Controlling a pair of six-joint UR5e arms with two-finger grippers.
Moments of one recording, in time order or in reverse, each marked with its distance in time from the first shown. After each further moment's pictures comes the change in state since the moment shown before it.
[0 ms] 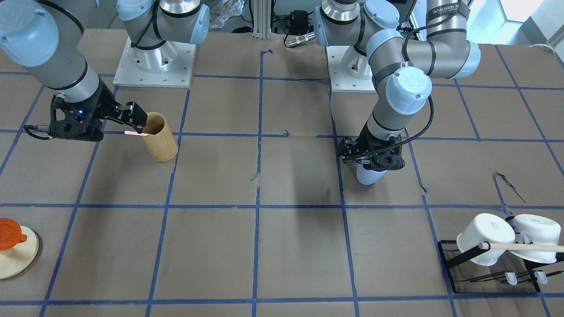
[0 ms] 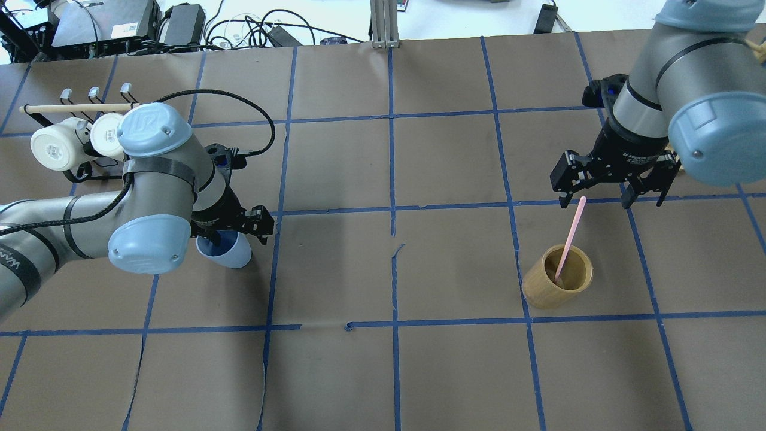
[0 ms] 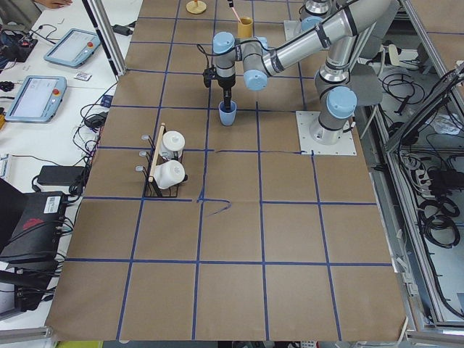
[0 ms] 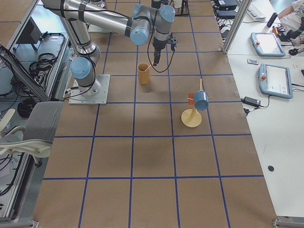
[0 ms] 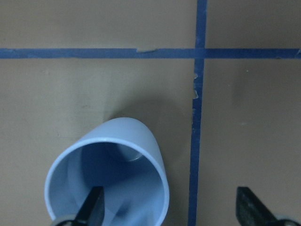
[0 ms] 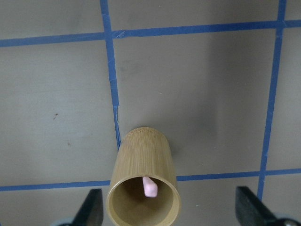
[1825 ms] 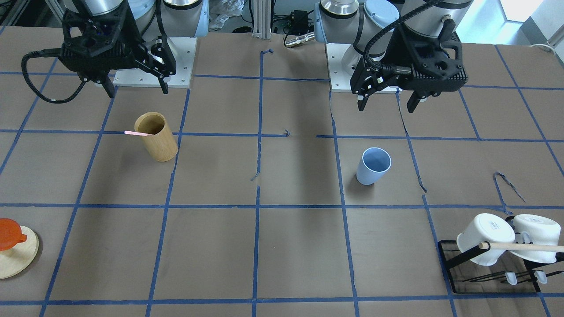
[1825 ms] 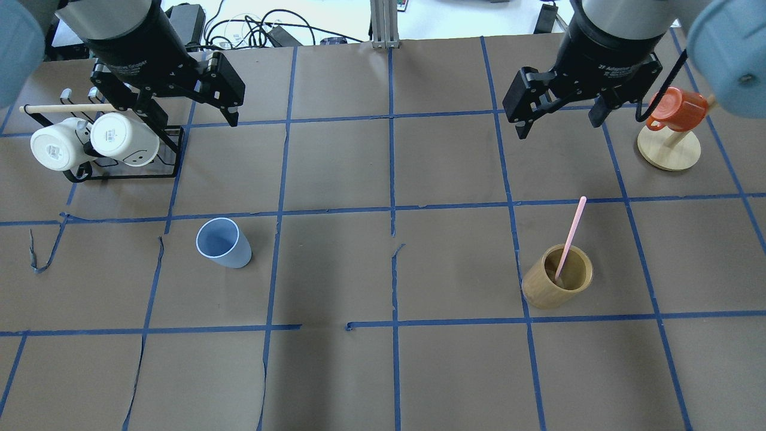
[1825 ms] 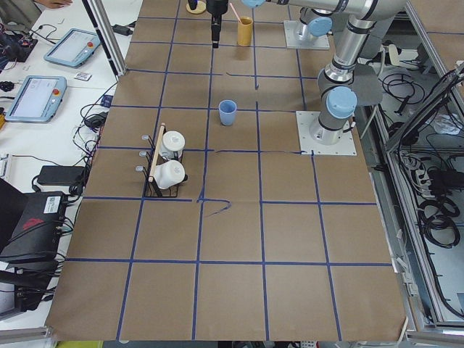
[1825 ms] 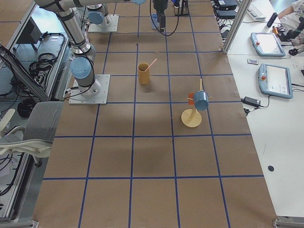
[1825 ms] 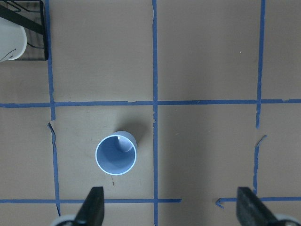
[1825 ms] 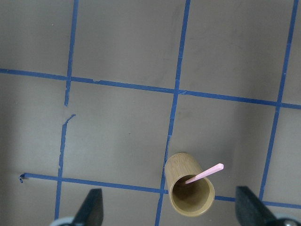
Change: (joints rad) left arm -0.090 0.112 0.619 -0.612 -0.007 -0.083; right arm 0.204 -0.046 -0.331 0.154 0.026 0.017
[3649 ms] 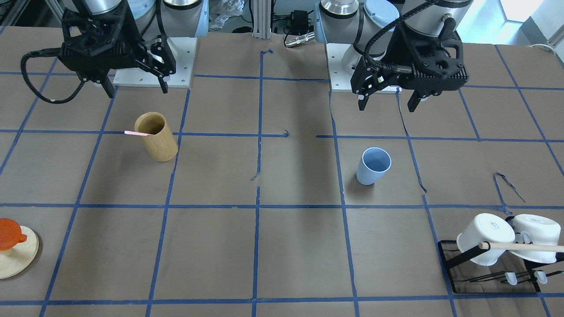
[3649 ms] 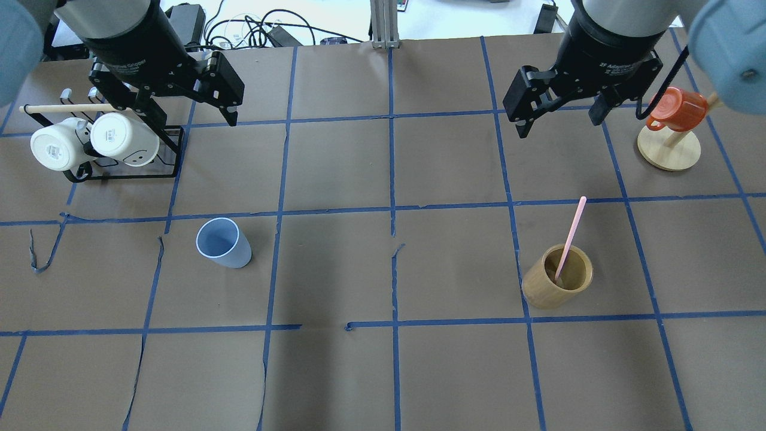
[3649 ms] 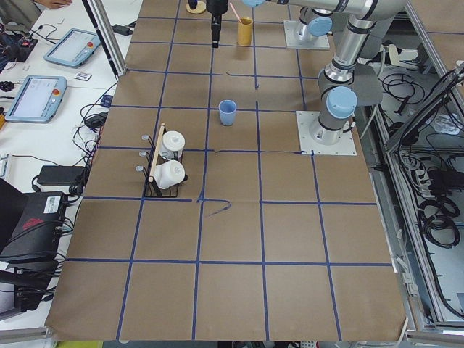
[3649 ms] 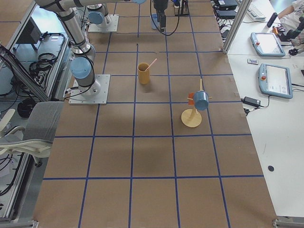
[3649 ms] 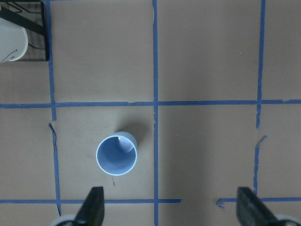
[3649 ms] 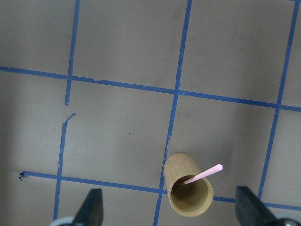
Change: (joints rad) left arm 0.000 0.000 0.002 -0.003 0.004 0.000; right arm 0.000 0.003 -0.008 0.004 0.000 -0.010
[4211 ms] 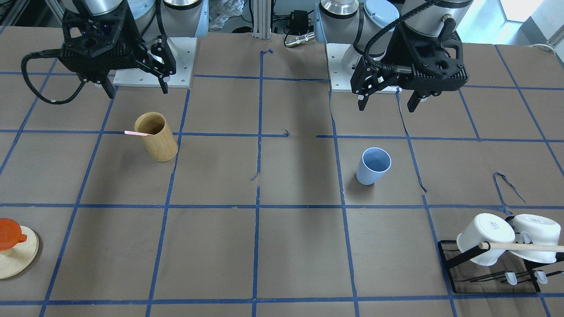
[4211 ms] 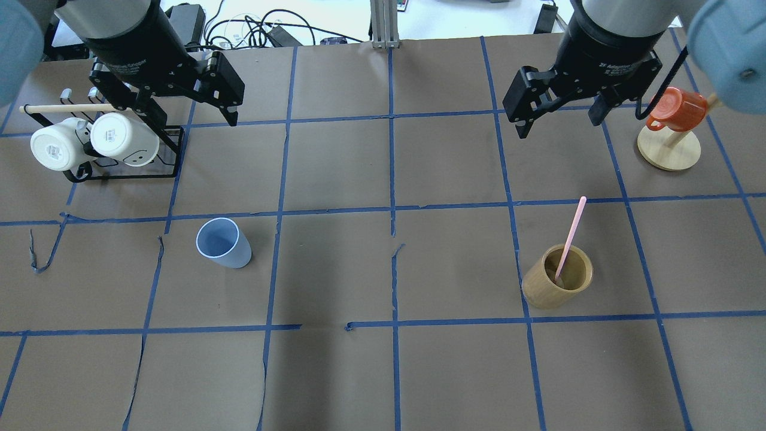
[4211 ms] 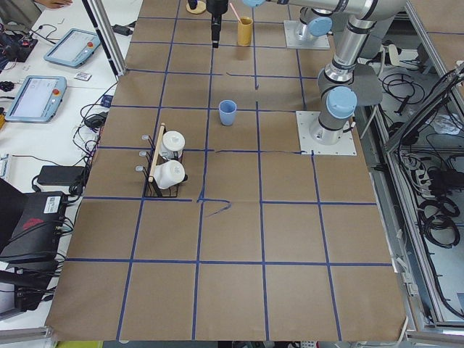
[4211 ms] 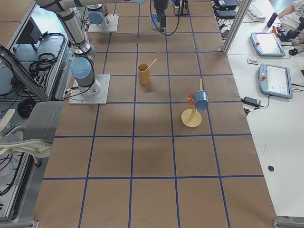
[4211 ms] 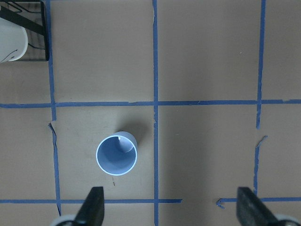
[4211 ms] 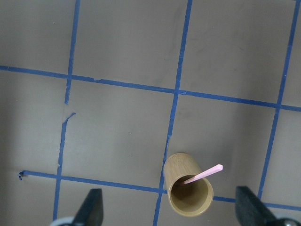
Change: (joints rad) left arm 0.000 -0.001 0.001 0.000 -0.001 0.000; right arm 0.000 0.002 0.000 0.003 0.000 -0.007
